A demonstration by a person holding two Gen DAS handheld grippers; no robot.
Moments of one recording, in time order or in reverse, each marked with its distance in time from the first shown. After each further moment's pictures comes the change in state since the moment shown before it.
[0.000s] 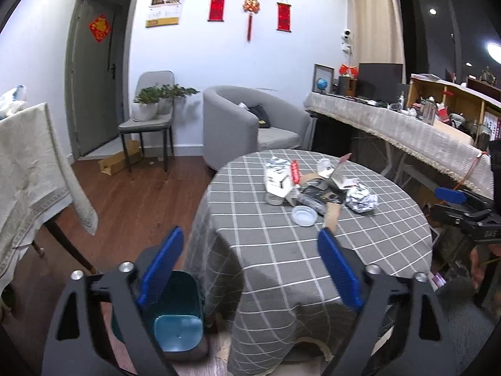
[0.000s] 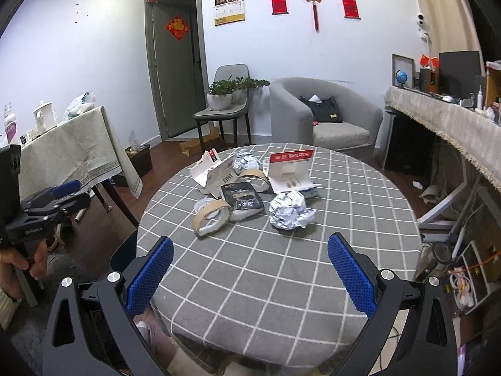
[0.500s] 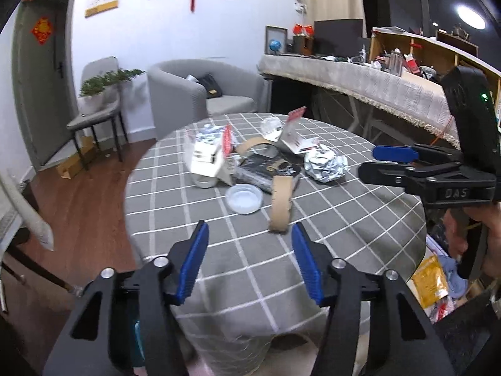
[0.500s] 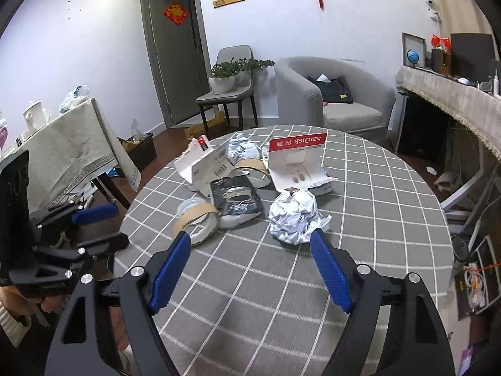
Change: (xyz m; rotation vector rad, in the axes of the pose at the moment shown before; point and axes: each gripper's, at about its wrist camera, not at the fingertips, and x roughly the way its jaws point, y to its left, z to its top) left arm 0.084 -0.062 -0.002 0.154 0.148 -0.162; right arm 0.063 -0.023 0.013 0.026 0.085 0.045
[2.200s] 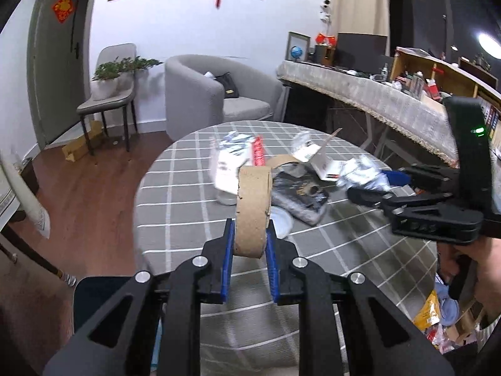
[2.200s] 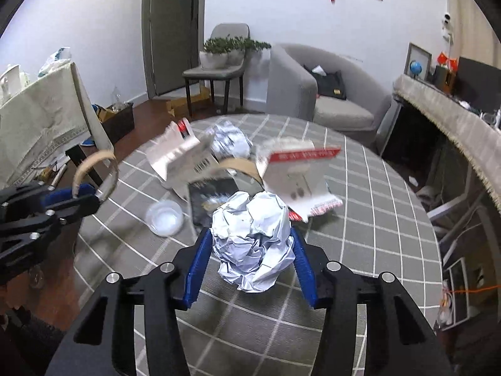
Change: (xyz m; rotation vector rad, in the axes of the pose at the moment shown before) left arm 0.009 0.033 0.016 -0.122 -0.011 0.044; right arm 0.041 0.022 0.030 -0.119 0.087 -0.128
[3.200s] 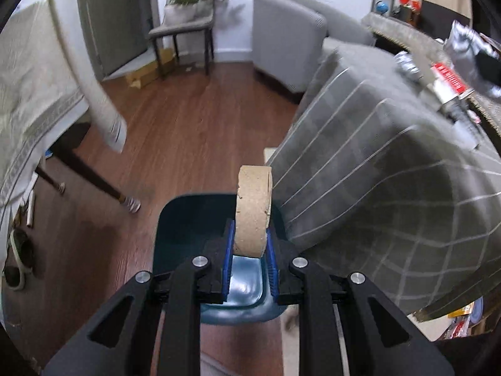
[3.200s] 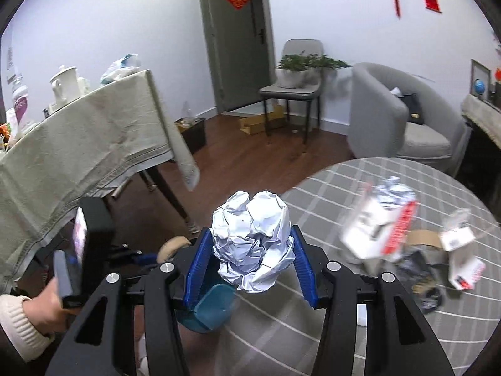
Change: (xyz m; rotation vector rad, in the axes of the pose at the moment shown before) left arm 0.007 0.187 -0.087 -0.147 0.305 0.264; right arm 0.042 0.155 0.057 -0.052 -0.062 0.309
